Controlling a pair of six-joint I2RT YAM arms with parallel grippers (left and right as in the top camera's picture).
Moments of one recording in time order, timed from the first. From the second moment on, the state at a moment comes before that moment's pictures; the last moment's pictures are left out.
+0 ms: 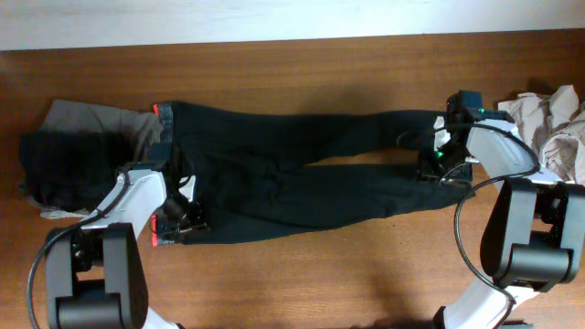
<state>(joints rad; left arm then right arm) 0.02 1.76 0.97 -0.90 0.11 -0.12 -0.15 1.91 1.29 -0.92 -0.06 0.01</state>
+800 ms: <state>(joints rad) 0.02 1.76 0.97 -0.90 0.11 -0.13 -0.24 1.91 1.33 -0.99 -0.20 -0.07</state>
